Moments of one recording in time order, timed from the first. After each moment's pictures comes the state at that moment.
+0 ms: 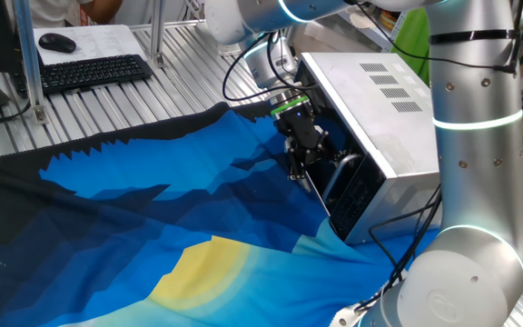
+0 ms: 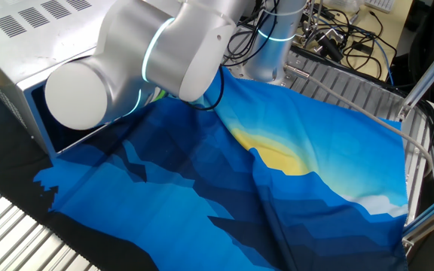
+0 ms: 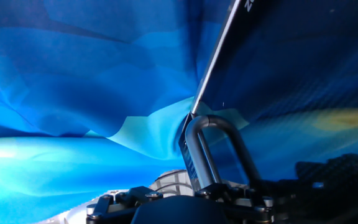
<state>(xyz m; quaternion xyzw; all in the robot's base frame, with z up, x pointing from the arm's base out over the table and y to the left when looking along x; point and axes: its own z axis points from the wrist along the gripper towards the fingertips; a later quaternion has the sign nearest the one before) 0.341 -0.140 0.132 -0.07 -0.89 0.10 0.44</state>
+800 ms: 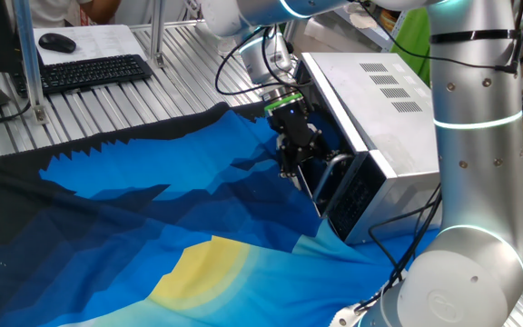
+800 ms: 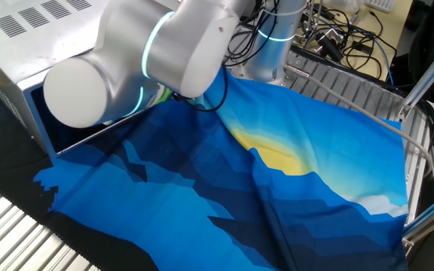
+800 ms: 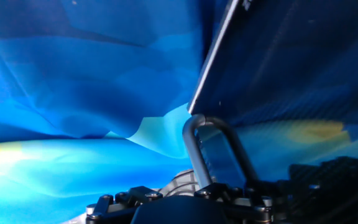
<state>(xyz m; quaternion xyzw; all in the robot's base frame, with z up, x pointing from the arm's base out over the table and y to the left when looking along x) 0.351 -0.114 0.134 -0.09 -0.89 0.10 0.43</state>
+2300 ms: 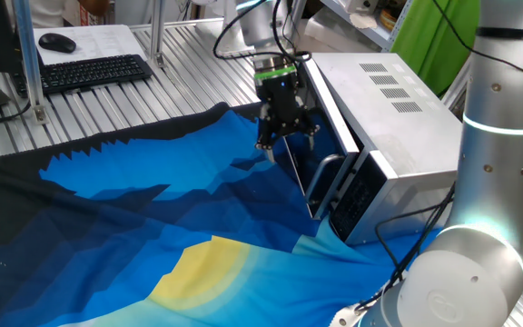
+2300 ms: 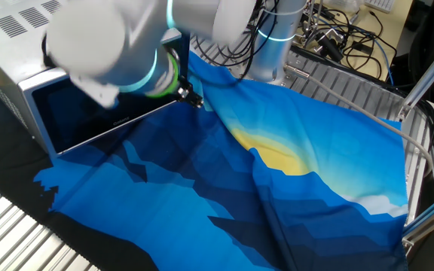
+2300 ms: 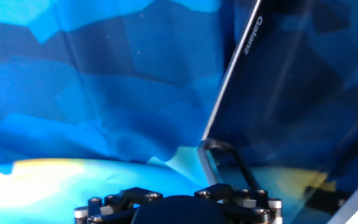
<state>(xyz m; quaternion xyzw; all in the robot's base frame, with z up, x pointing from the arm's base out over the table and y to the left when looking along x) 0.417 -0.078 0.178 -0.09 -0.94 0.06 0.31</state>
